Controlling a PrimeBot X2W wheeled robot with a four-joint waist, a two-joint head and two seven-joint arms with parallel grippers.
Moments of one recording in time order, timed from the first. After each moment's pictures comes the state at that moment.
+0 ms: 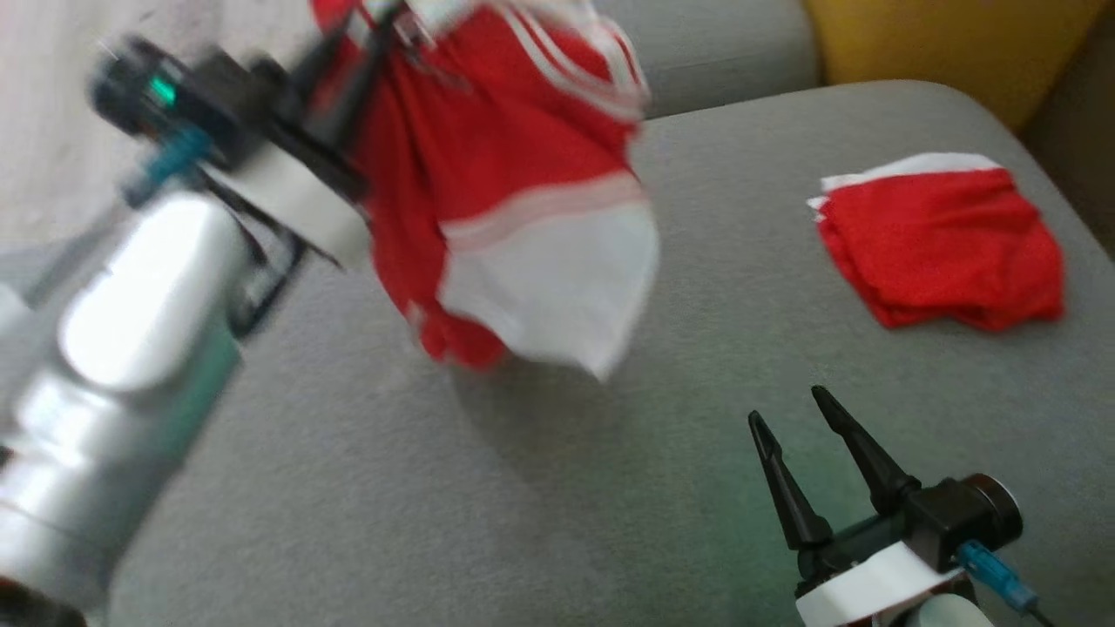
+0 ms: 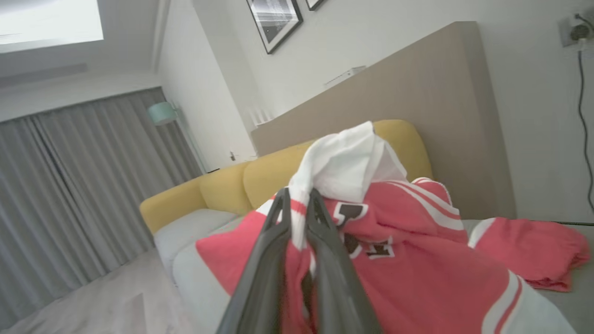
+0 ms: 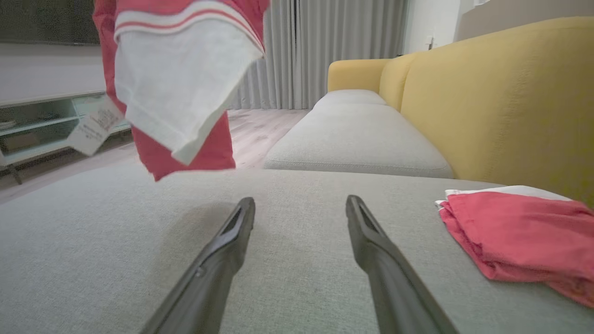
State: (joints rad) left arm -0.94 0.42 -0.77 0.44 -0.53 -0.12 -0.14; right arm 0.06 -0.18 0.30 0.13 0.14 0.12 -0.25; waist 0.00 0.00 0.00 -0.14
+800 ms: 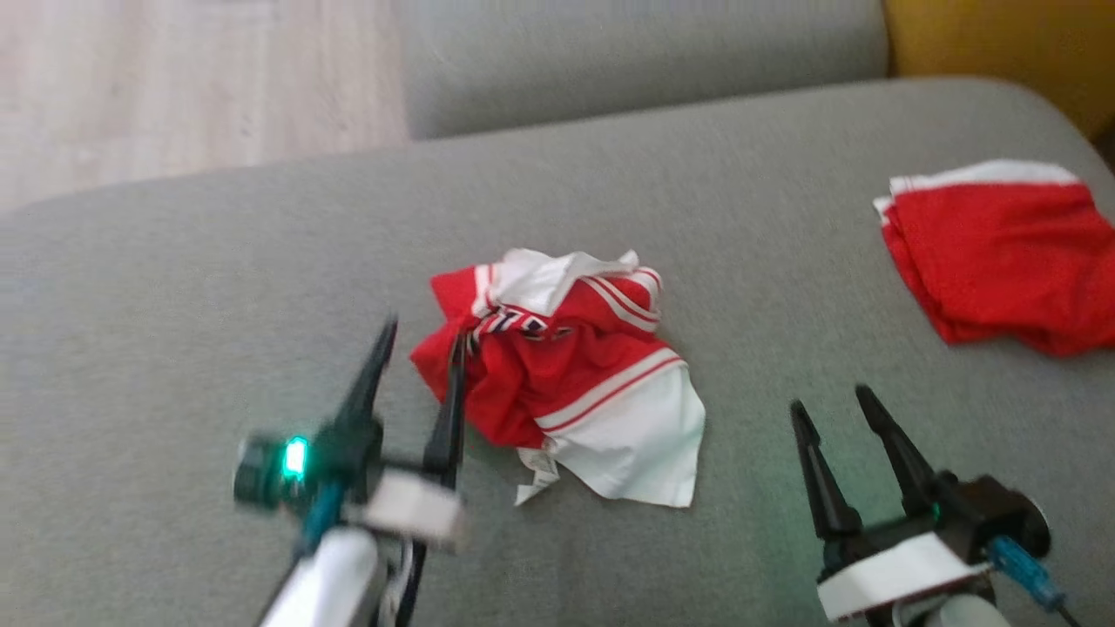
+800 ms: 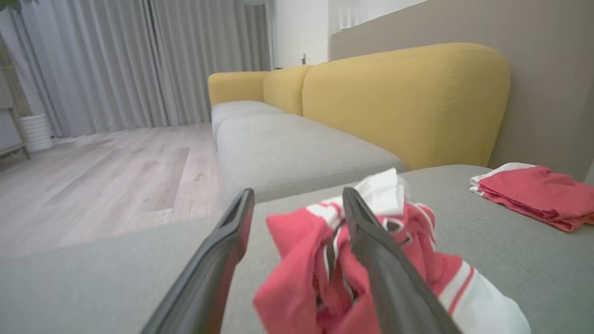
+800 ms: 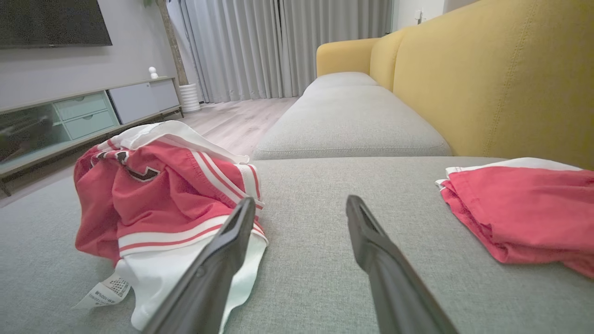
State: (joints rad) left arm -0.33 0.19 -0.58 0.35 -0.36 0.18 -0.25; right arm 0.04 -0.13 0.20 0.17 0.16 0.12 -0.25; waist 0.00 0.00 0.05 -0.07
